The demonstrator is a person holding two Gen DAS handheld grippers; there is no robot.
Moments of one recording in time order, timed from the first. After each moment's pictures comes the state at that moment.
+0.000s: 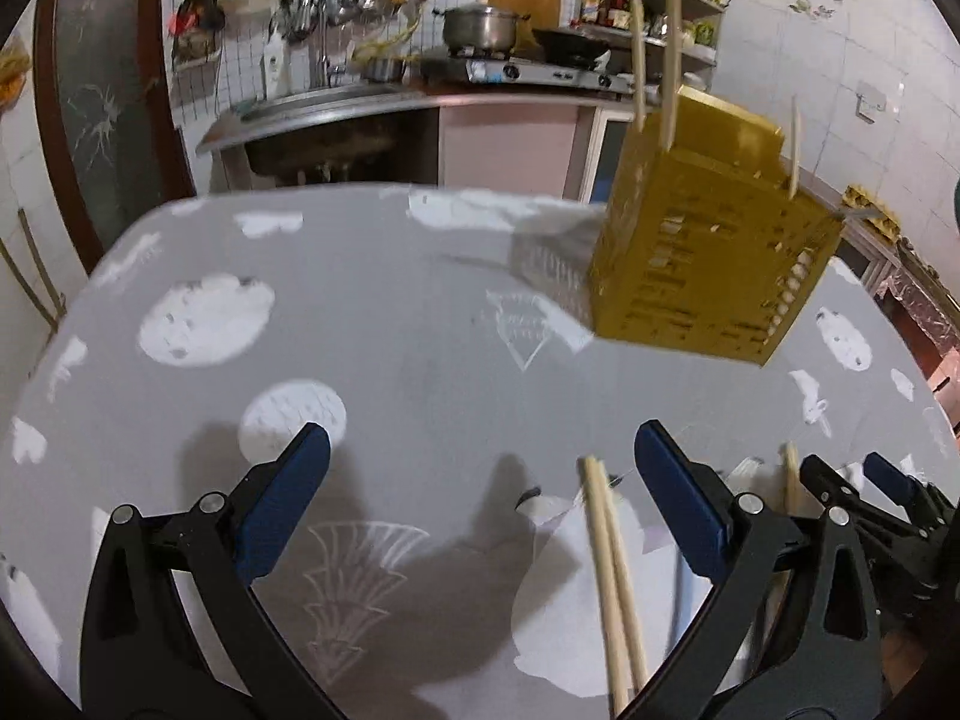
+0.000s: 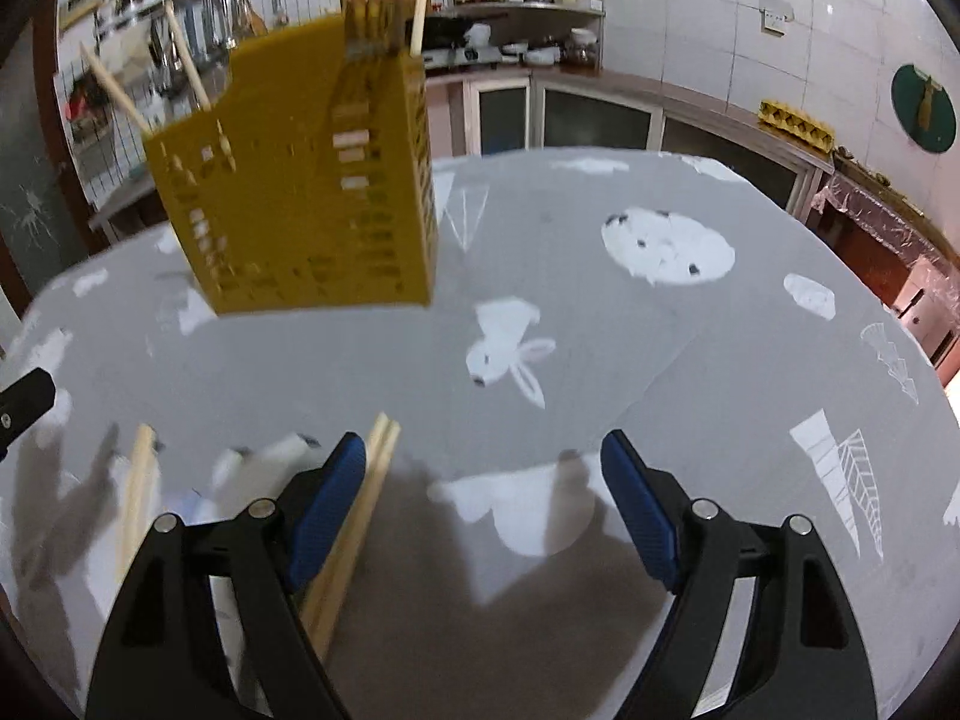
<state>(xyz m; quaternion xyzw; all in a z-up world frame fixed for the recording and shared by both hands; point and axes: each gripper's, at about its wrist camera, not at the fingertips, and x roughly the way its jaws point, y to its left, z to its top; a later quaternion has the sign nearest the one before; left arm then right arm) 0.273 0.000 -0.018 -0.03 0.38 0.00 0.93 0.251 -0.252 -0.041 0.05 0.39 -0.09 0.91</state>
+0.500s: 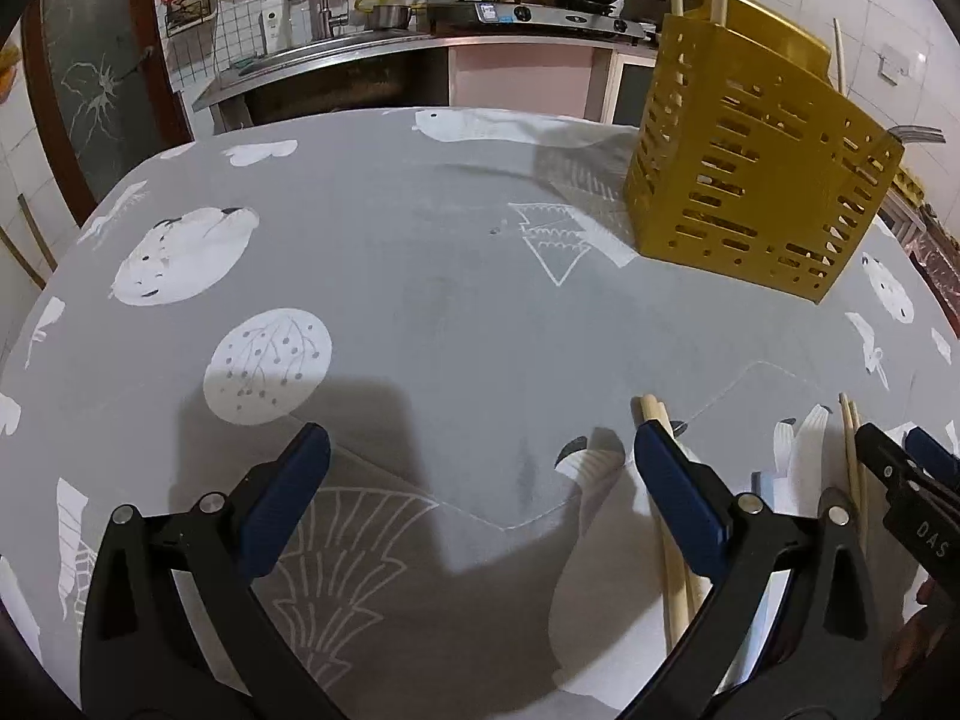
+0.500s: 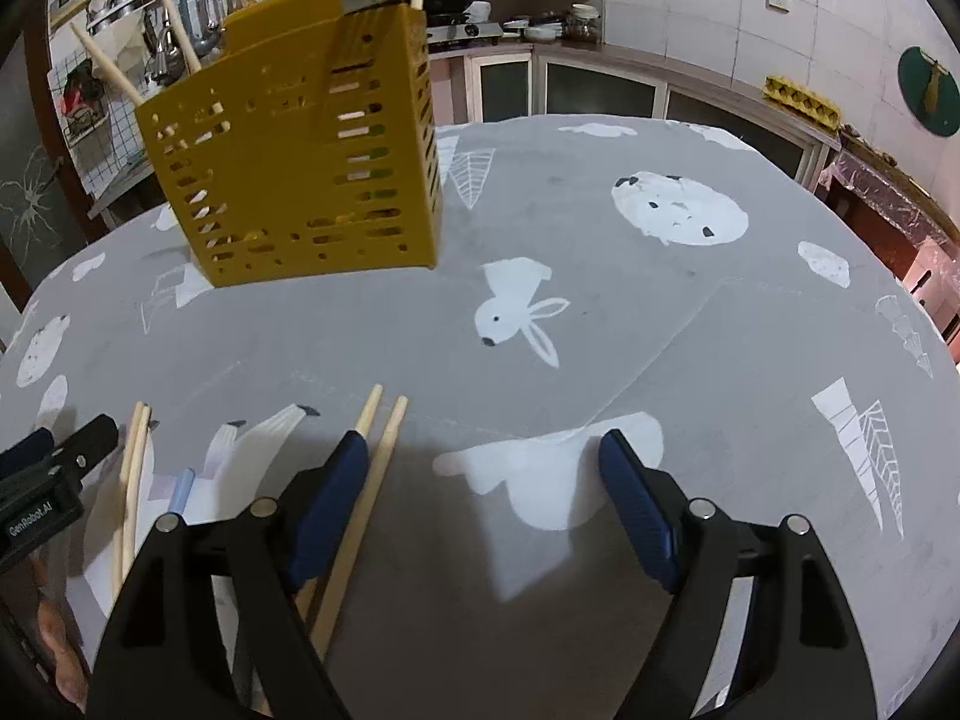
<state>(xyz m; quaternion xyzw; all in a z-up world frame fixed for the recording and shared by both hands) 0.286 -0.005 -0.055 -0.01 0.43 0.01 0.90 0.253 -0.249 -0.046 0.06 0.41 -0.08 0.91</state>
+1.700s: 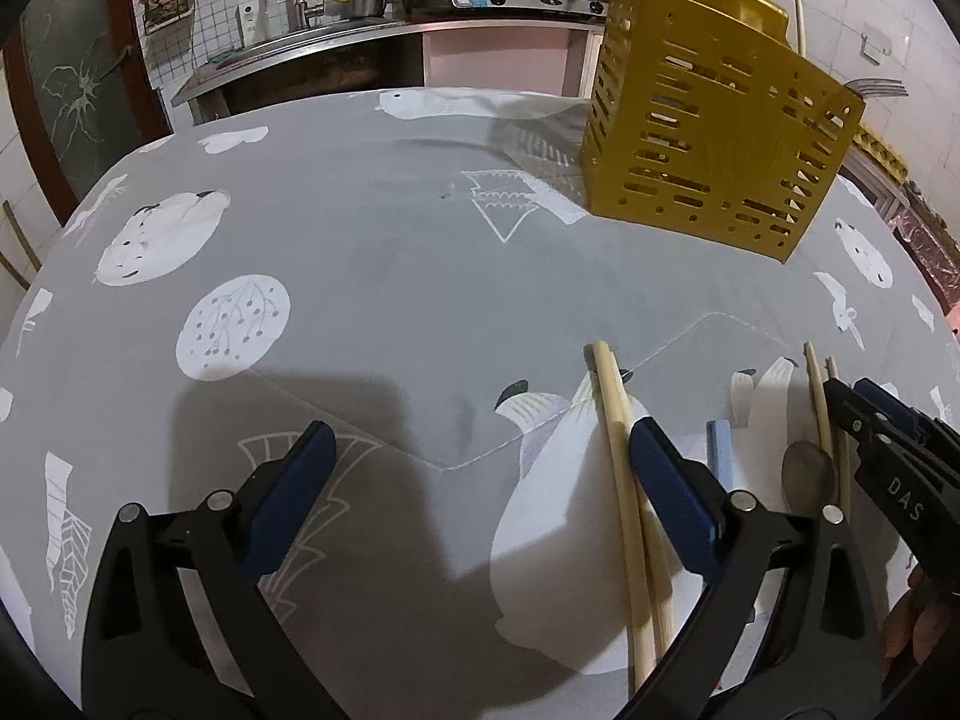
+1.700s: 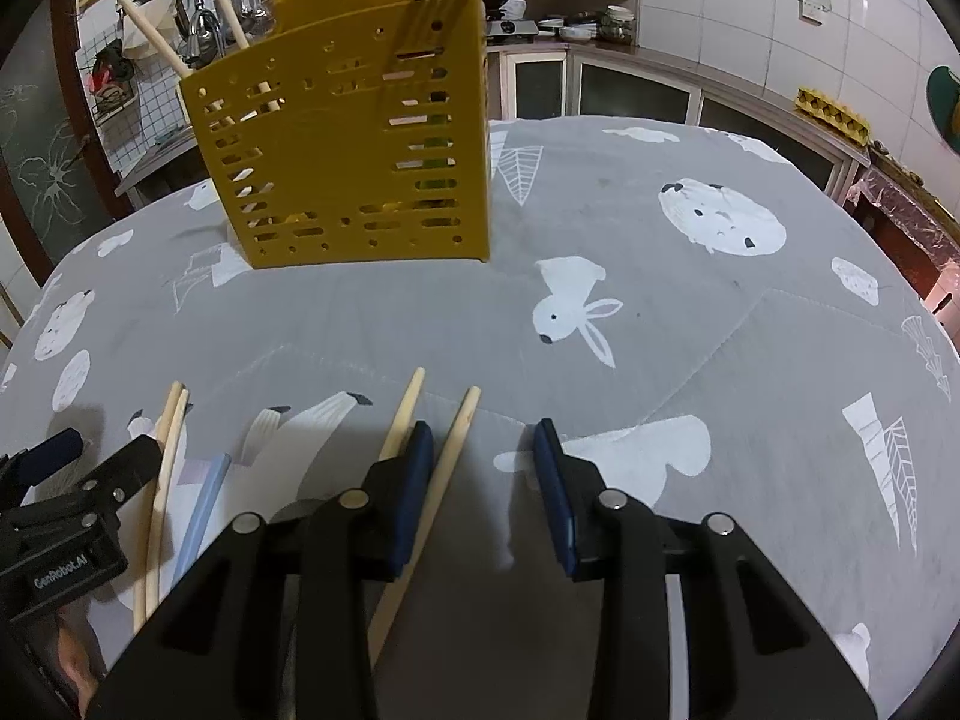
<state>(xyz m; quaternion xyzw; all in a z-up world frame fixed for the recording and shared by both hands) 0.271 -0.022 -0.057 -0.01 0.45 -0.01 0.89 0.254 -0.235 -0.046 0.06 0.41 -0.05 0.91</state>
